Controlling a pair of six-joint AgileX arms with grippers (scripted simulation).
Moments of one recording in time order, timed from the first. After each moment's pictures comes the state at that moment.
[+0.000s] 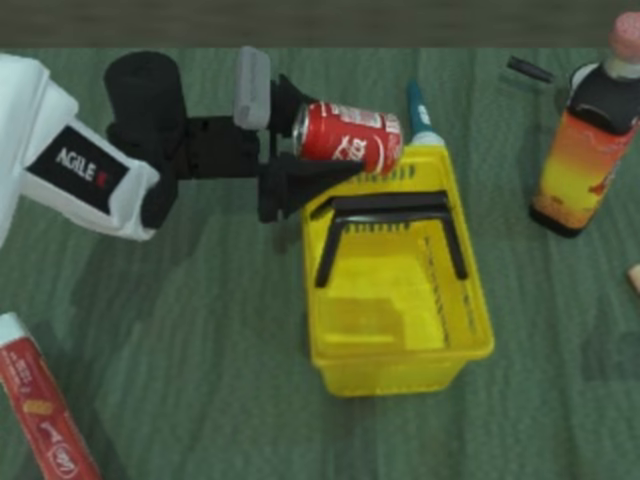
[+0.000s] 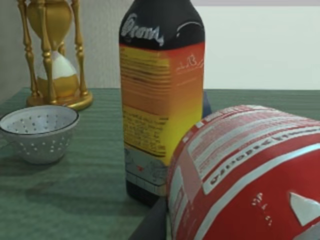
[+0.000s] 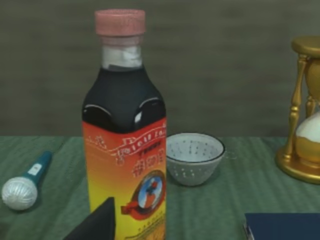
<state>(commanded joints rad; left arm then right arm) -0.30 2.35 1.26 1.06 1.27 0.04 0.00 0.00 0.00 0.00 0.00 0.00</state>
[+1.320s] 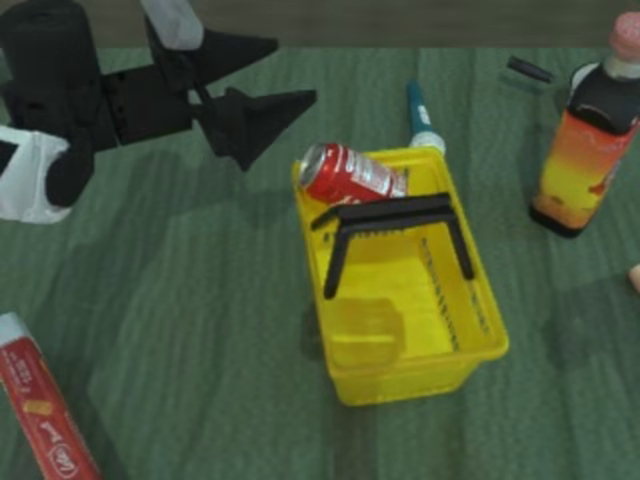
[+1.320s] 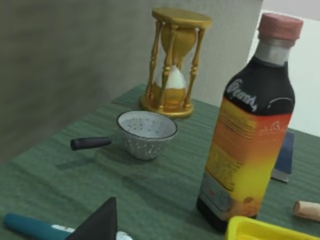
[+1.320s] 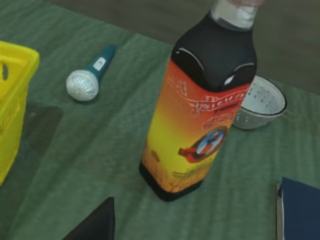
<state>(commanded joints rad) -0.21 1.94 1.02 0.81 1.00 -0.06 0.16 0.44 0.43 -0.33 -0.01 -0.24</state>
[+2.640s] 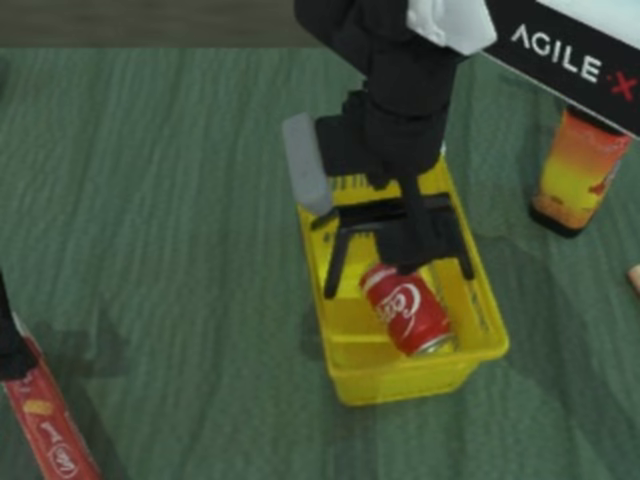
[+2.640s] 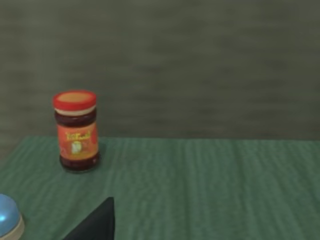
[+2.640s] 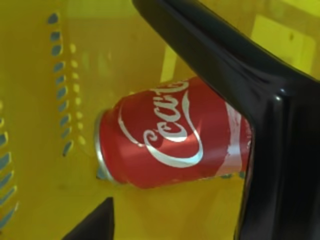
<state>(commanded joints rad) 0.02 0.00 0.00 0.00 0.00 0.00 0.67 2.23 2.13 -1.47 0.00 -1.04</state>
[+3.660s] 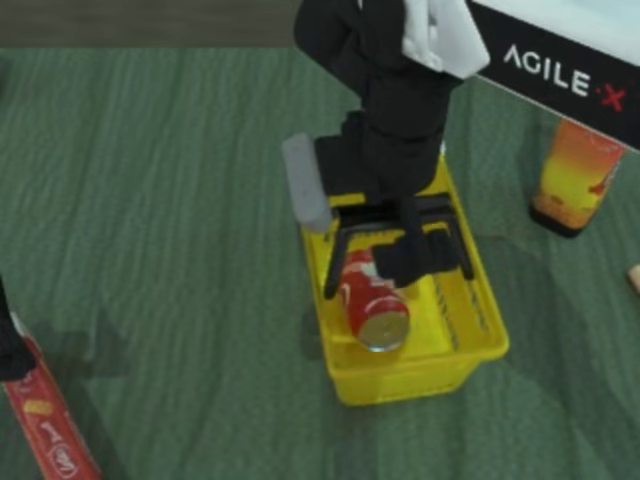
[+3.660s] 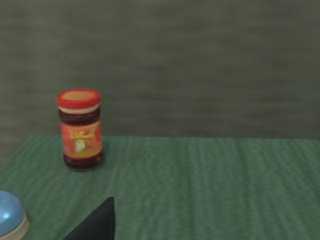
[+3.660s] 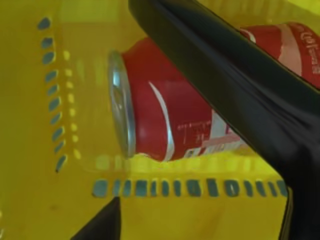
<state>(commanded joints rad) 0.02 0.00 0.00 0.00 0.00 0.00 0.67 2.22 2.04 -1.39 0.00 -1.04</state>
